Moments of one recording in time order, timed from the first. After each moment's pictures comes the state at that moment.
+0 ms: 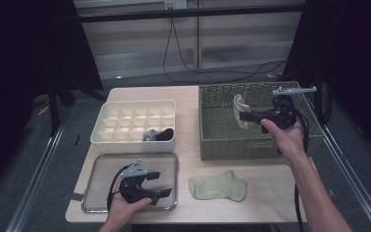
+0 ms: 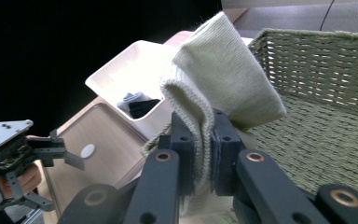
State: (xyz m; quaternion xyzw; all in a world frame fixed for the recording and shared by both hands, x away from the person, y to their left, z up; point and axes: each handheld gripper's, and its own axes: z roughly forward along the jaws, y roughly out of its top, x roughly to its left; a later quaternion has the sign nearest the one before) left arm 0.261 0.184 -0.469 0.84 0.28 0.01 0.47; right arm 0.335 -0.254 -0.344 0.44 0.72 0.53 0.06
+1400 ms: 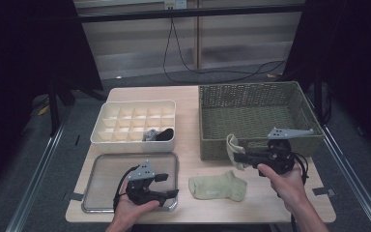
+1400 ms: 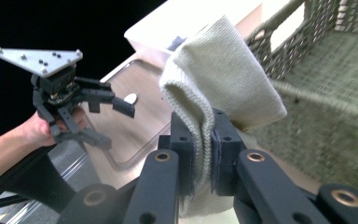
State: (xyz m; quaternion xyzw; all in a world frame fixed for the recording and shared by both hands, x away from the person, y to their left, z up) left arm 0.252 0.160 -0.462 0.85 0.25 0.01 0.47; right arm 0.243 -0.223 -0.381 0.42 0.74 0.52 0.03
